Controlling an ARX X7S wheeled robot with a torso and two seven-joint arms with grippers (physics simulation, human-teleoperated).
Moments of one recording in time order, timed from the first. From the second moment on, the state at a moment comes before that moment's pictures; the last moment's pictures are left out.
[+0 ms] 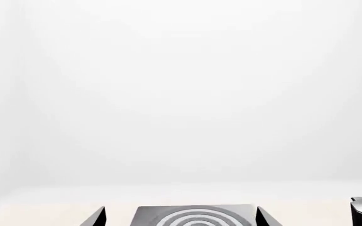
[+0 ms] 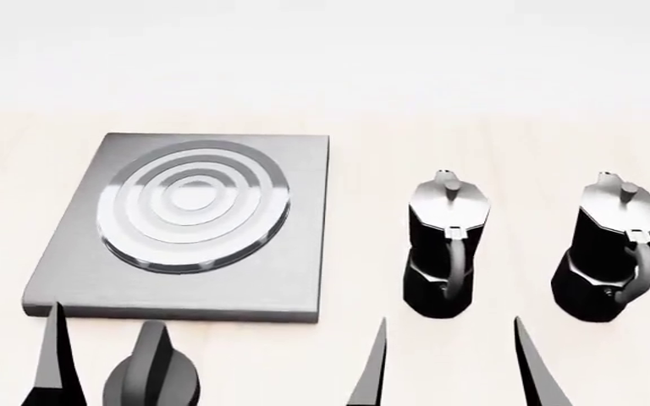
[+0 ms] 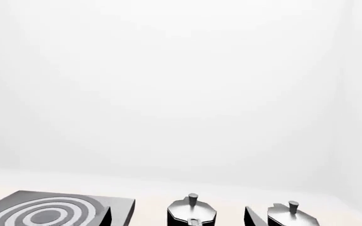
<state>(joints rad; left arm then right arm) 0.08 -0.34 0.21 0.64 -0.19 -0.13 -0.36 -0.06 0.33 -0.31 -0.64 0.08 0.18 0.43</state>
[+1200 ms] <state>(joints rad) 0.07 -0.36 0.22 0.63 -0.20 -0.13 -0.38 -0.05 0.35 -0.33 -0.63 0.09 0.18 0.44</state>
